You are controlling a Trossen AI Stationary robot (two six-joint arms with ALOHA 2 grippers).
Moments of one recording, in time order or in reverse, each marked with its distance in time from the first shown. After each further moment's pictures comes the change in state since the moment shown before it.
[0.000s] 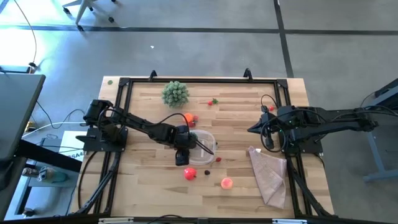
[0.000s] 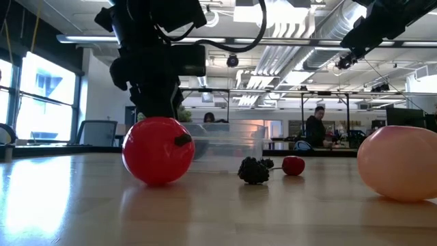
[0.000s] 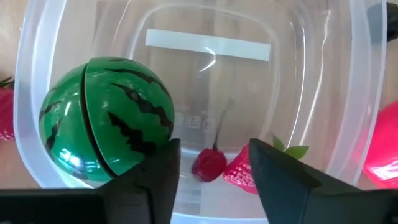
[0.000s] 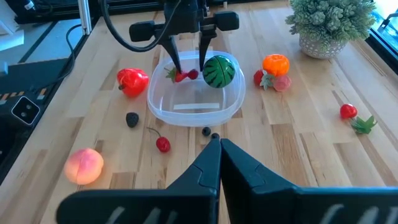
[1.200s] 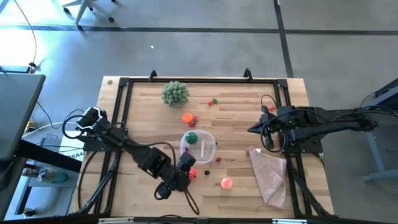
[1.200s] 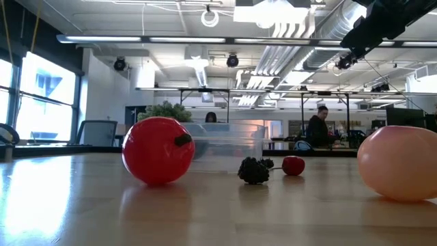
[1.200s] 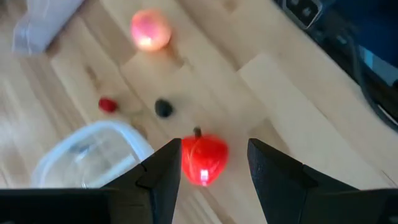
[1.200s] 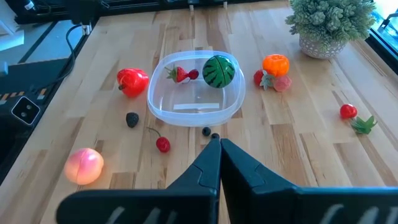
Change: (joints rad) left arm -0.387 -0.004 0.434 -0.336 -0.070 0.438; right arm 0.000 0.000 0.000 0.000 0.000 0.000
